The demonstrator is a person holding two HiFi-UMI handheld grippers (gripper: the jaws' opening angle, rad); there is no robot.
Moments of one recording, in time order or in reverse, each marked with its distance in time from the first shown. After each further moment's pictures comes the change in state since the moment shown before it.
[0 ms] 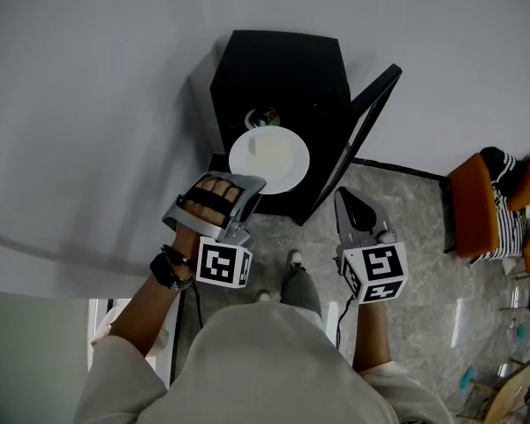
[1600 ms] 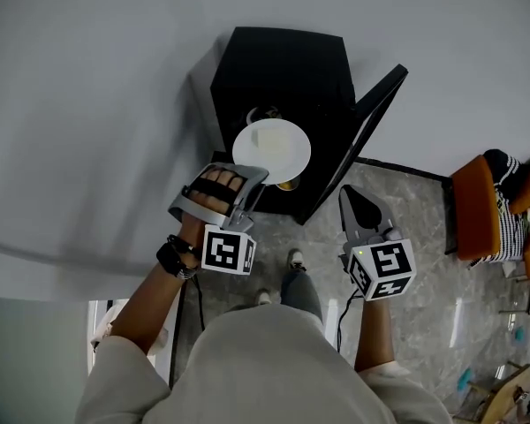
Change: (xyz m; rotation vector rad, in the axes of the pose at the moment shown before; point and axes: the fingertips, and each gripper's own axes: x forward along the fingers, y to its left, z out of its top) left arm 0.039 0.003 -0.016 -0.020 0.012 0.001; right arm 0.018 -0.018 0.001 0.042 -0.008 0.037
